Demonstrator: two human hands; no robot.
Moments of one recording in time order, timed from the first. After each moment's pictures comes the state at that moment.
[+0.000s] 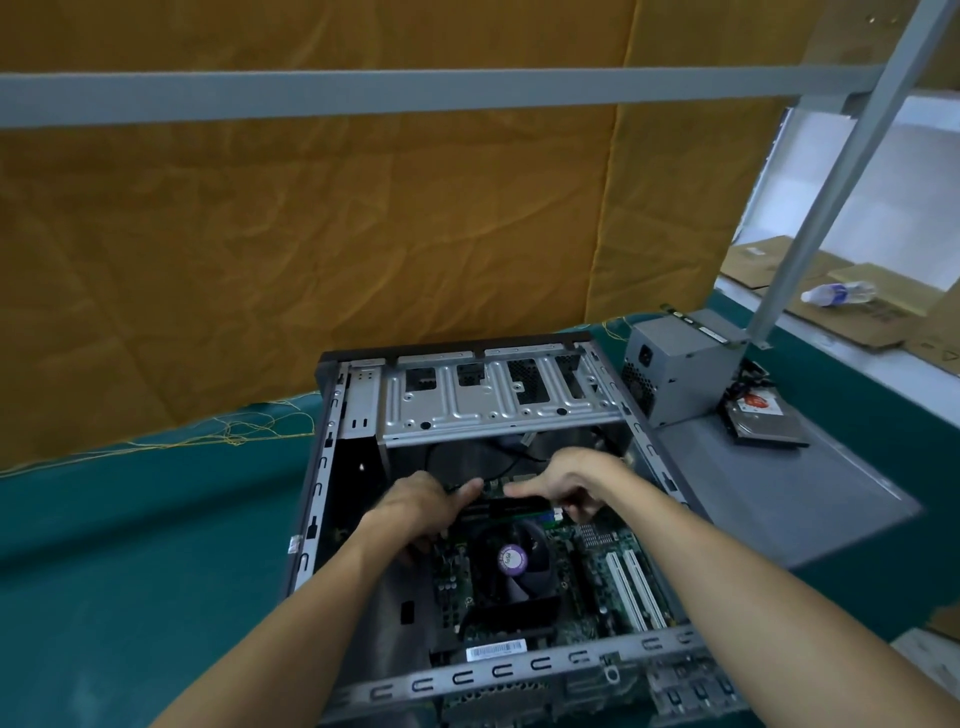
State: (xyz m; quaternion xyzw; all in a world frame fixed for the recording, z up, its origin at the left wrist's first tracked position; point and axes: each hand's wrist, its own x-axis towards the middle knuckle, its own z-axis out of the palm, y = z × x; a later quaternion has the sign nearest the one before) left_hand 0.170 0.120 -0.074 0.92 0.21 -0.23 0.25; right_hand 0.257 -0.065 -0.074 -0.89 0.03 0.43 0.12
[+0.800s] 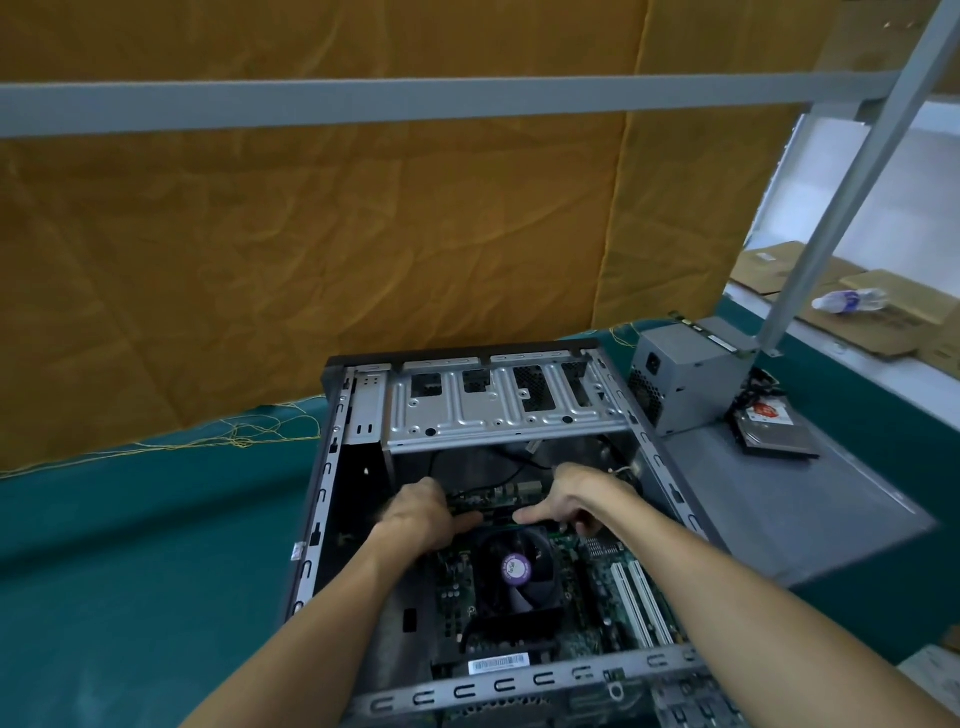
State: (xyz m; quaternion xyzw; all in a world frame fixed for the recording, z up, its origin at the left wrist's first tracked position) left_hand 0.166 0.117 -0.074 0.94 0.19 -0.20 0.18; right_hand 0.238 -0.064 -0.060 -0.92 -0.01 0.37 0.07
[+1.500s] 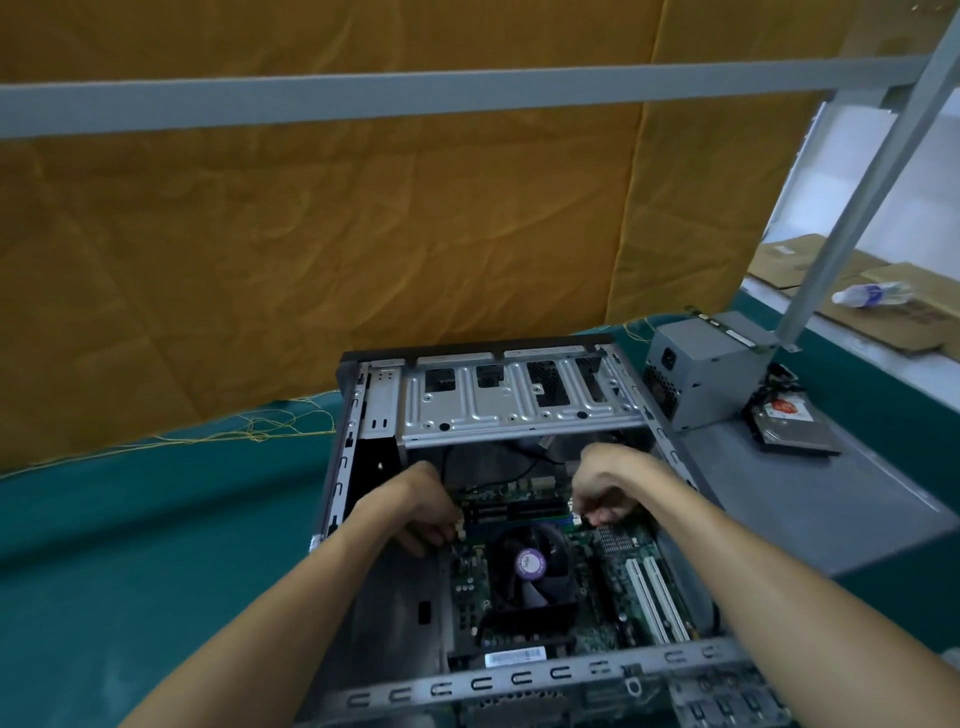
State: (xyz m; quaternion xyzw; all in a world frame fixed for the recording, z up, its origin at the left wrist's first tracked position) left_hand 0.174 0.144 -0.066 0.88 0.20 -0.29 0.32; right_hand 0.257 -0.076 -0.056 -0.90 0.05 0.41 0.12
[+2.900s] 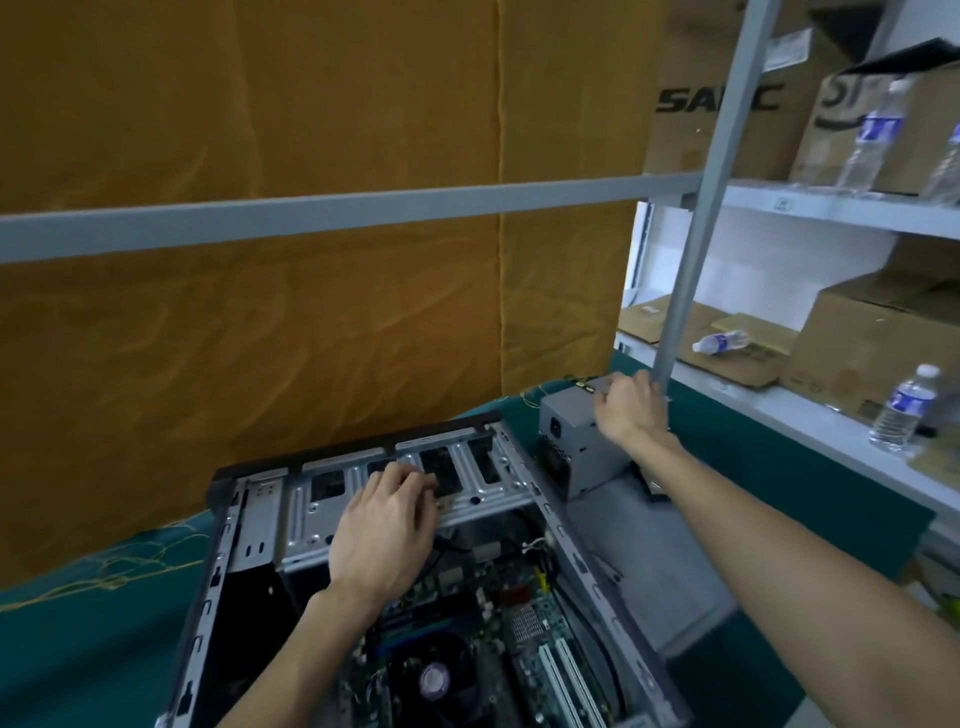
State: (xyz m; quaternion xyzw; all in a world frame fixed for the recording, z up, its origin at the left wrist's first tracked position) left_hand 0.217 0.081 -0.050 0.96 -0.08 0.23 0.16; right_hand 0.347 -0.221 0.021 -0.97 0.11 -0.13 0.15
